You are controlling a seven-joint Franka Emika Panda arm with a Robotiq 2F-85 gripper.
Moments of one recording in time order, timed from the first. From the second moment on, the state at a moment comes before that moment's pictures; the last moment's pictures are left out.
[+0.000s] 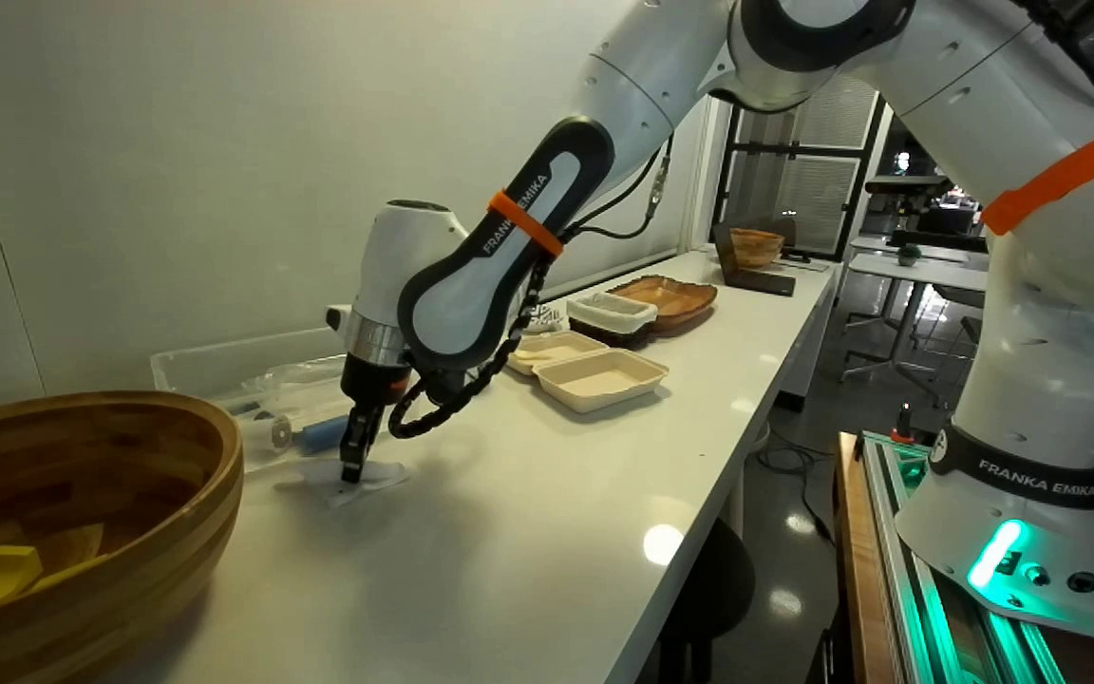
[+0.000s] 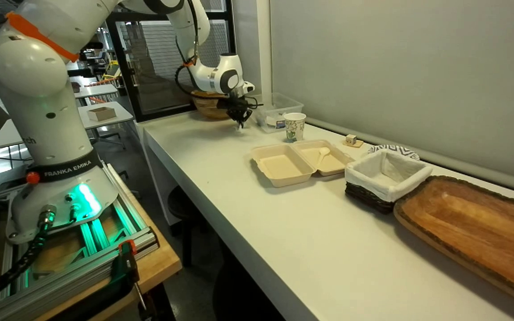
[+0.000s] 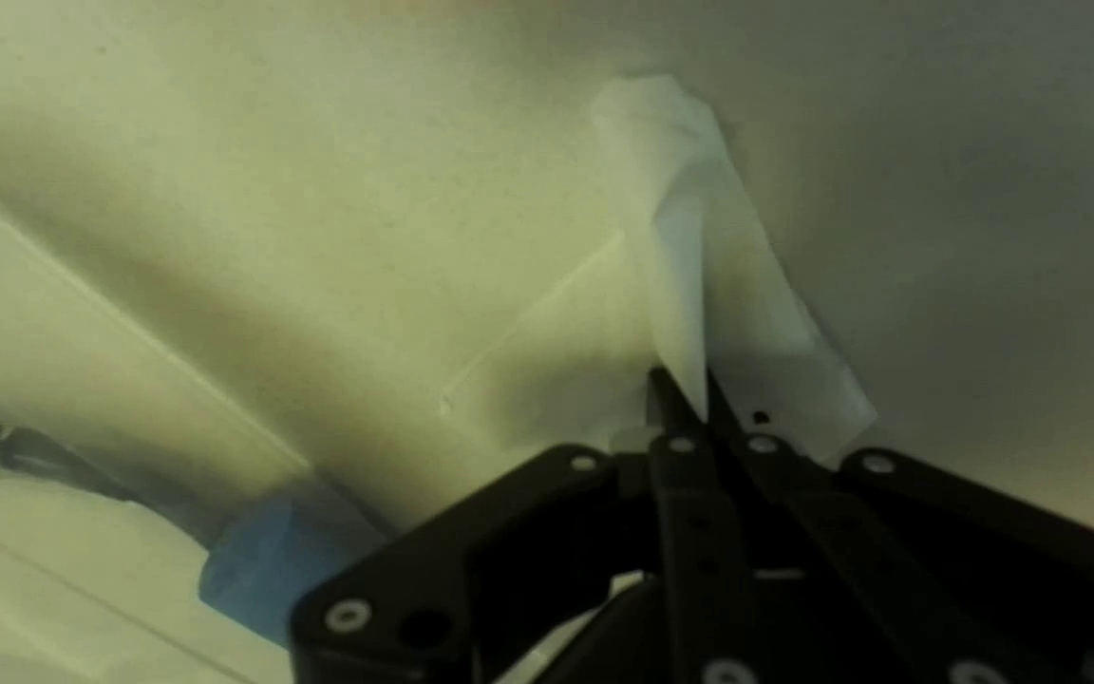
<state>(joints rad) 0.11 0.81 0.20 -1.75 -0.17 2.80 -0.23</state>
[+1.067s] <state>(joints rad) 0.12 0.76 0.18 -1.76 -0.14 2.59 -0.29</state>
